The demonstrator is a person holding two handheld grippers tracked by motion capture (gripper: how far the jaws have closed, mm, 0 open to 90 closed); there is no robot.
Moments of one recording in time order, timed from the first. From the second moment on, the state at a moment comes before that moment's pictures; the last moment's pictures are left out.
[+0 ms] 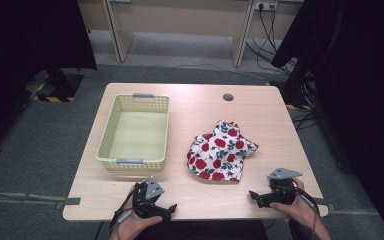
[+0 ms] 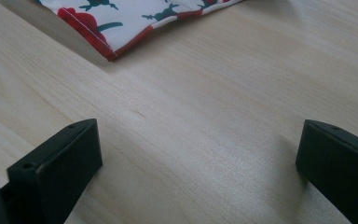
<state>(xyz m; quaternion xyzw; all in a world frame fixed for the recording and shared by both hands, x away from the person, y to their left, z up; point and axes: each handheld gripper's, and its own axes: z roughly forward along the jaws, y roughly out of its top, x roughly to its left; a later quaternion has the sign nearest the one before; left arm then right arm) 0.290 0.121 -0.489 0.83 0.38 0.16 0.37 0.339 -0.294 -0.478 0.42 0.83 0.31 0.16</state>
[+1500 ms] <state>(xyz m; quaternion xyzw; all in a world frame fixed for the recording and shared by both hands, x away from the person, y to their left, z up) 0.320 0.077 -0.470 0.82 0.37 0.13 0.42 0.380 -0.255 -0.454 0.39 0.84 0.36 0.15</state>
